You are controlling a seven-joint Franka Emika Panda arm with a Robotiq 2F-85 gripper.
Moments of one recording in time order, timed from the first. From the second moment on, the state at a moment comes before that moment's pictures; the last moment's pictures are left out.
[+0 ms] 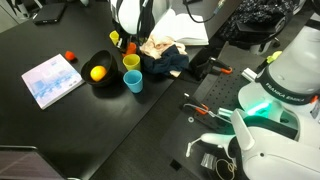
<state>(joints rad) 0.04 0.46 0.12 -2.38 -0.10 3.18 -0.19</state>
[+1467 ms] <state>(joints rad) 0.14 0.06 0.02 -2.37 -0.38 2.56 -0.14</state>
